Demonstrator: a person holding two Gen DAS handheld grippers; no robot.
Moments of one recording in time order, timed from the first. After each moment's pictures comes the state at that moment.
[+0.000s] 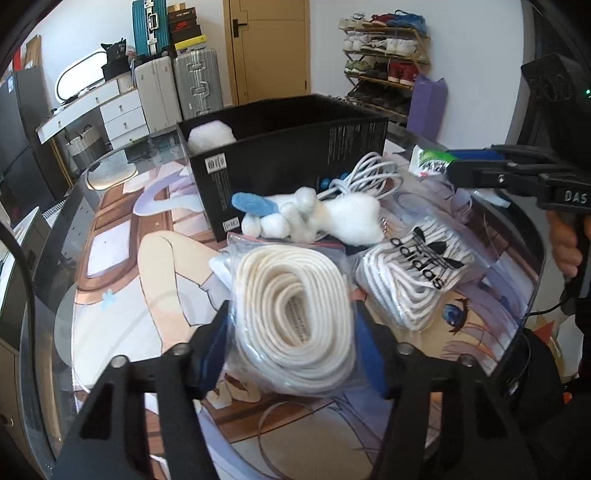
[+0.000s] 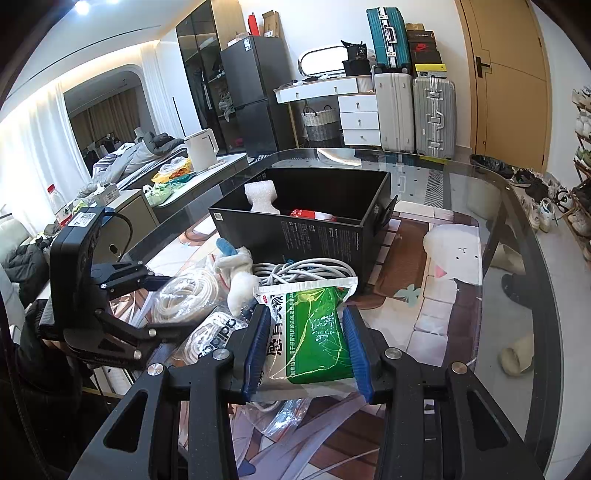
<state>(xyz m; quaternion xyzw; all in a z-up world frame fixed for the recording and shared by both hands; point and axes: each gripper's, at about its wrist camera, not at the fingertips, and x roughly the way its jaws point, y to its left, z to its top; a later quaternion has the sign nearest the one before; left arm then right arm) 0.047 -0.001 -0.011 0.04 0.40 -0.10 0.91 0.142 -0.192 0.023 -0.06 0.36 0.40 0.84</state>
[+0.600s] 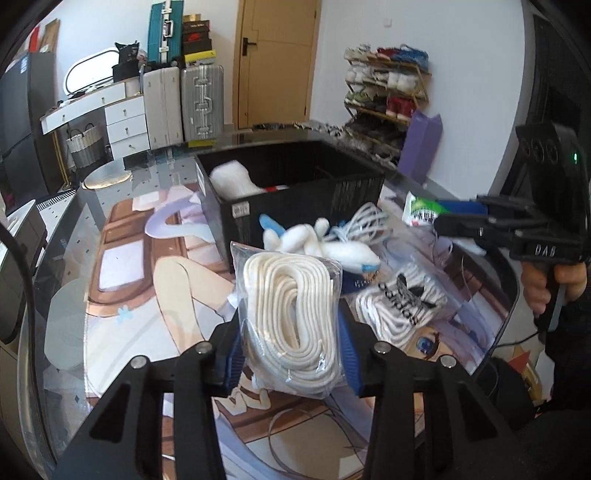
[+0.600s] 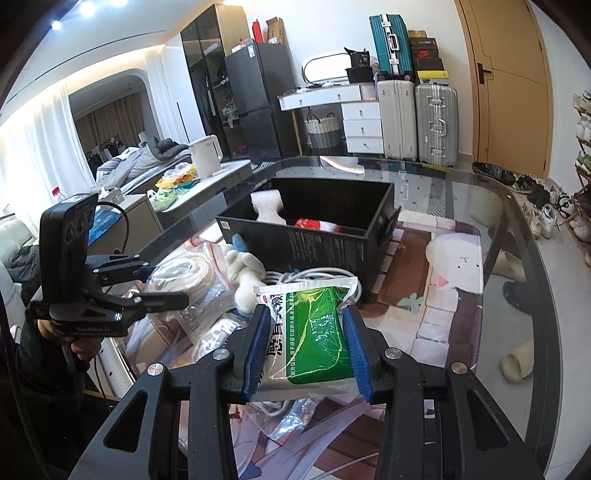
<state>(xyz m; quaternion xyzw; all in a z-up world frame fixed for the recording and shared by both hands) 0.034 0.018 0.019 -0.02 0.36 -0.11 0.93 0.134 -0.191 0.030 -0.06 0.34 0.41 0.84</state>
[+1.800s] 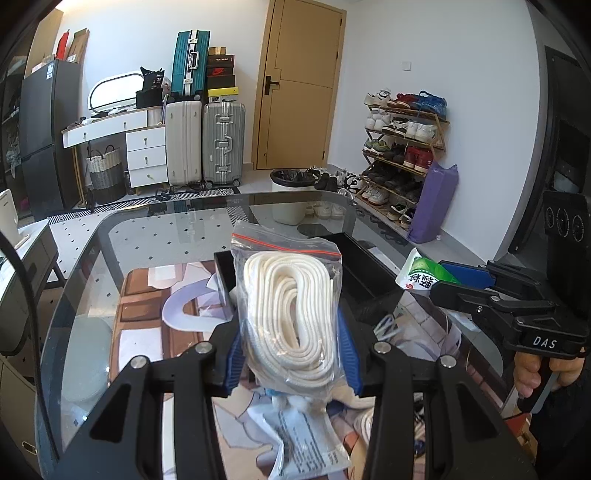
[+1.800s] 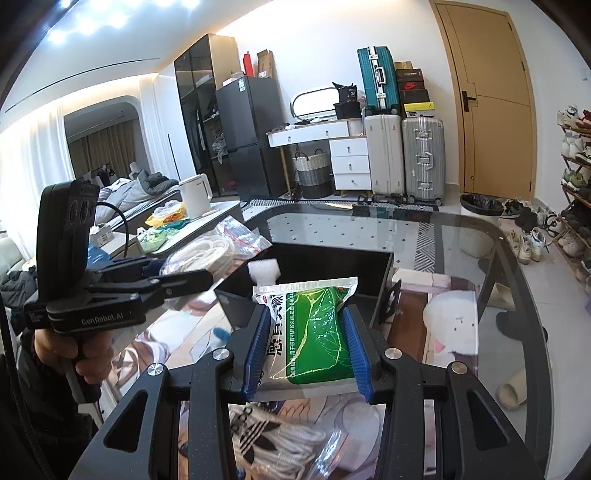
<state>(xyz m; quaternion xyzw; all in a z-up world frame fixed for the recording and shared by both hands) 0.088 0.029 0.072 -0.04 0.29 -0.08 0.95 0.151 -0.164 0.068 -0.03 0.28 0.38 0.88</state>
